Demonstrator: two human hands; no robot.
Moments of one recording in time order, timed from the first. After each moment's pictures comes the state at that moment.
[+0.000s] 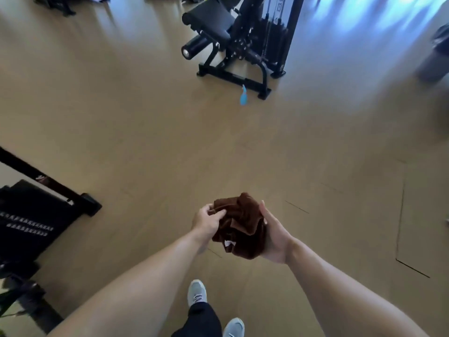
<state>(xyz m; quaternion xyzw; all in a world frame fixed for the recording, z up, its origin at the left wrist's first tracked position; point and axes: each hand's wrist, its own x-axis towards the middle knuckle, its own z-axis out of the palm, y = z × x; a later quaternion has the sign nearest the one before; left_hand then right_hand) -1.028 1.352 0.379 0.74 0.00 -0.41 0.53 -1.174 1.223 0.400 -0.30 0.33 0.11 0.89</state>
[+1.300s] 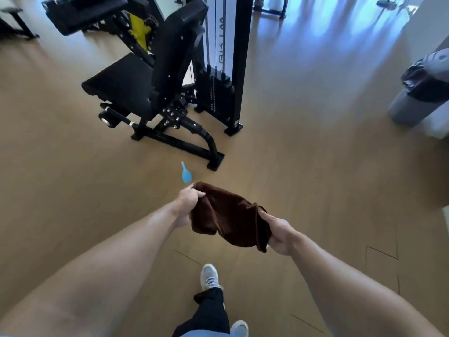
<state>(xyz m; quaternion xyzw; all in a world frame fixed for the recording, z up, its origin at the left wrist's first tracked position) -0.620 0.436 0.434 0.72 -0.03 -0.48 0.51 -0.843 0.306 0.383 -0.38 0.54 -0.02 0.75</state>
